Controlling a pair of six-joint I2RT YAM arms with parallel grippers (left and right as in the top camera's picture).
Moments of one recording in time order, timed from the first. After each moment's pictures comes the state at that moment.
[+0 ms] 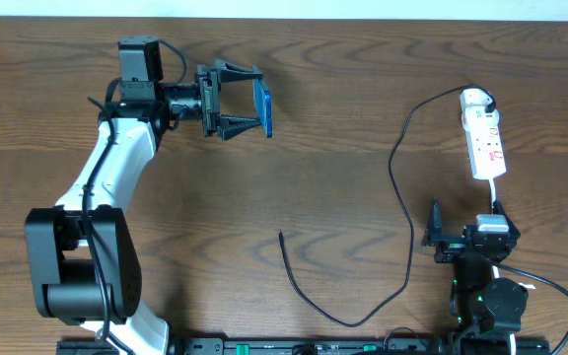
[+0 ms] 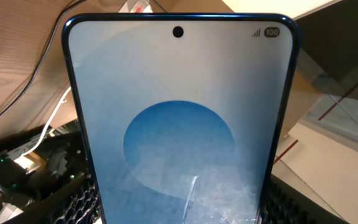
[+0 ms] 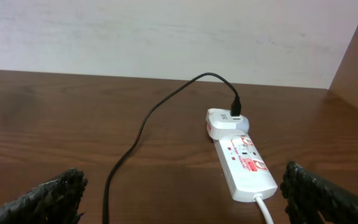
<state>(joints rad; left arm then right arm) -0.01 1.80 1.28 -0.15 1.38 -1.59 -0.06 0.02 0.01 -0.07 -0.01 -0.07</state>
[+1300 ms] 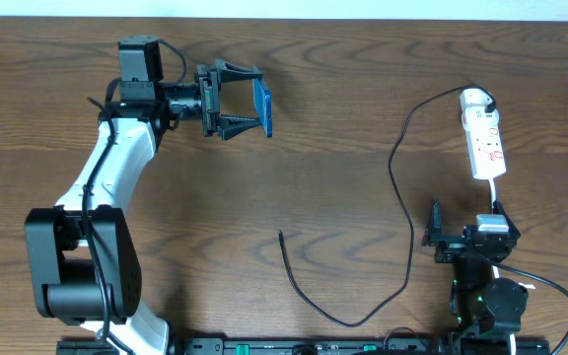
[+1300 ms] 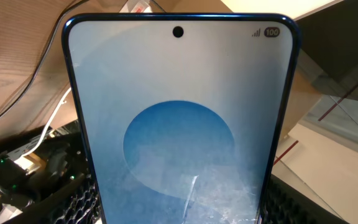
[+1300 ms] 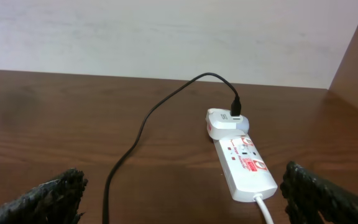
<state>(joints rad) -0.01 1.80 1.28 -0.15 1.37 -1.59 -0.06 0.02 0.01 -0.07 -0.01 -0.07</state>
